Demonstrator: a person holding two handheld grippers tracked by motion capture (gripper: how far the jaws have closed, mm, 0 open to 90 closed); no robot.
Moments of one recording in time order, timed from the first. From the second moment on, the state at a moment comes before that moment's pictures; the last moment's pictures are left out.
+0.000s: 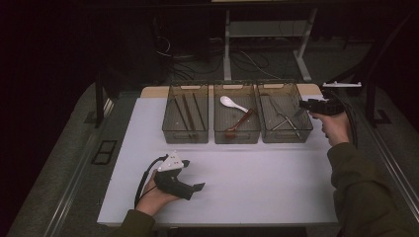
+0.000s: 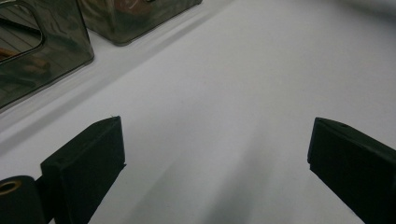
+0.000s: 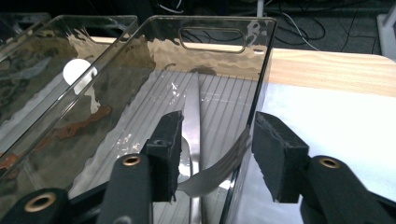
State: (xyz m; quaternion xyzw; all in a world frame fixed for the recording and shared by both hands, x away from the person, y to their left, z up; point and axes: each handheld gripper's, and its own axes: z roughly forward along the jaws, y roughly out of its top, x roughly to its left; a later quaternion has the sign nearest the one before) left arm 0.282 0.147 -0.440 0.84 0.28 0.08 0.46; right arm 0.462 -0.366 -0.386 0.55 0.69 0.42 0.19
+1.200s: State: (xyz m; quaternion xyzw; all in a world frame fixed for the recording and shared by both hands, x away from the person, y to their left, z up) left arm 0.282 0.157 -0.438 0.84 0.28 0.10 0.46; right arm 0.328 -0.323 -0.391 0.42 0.76 0.48 0.15
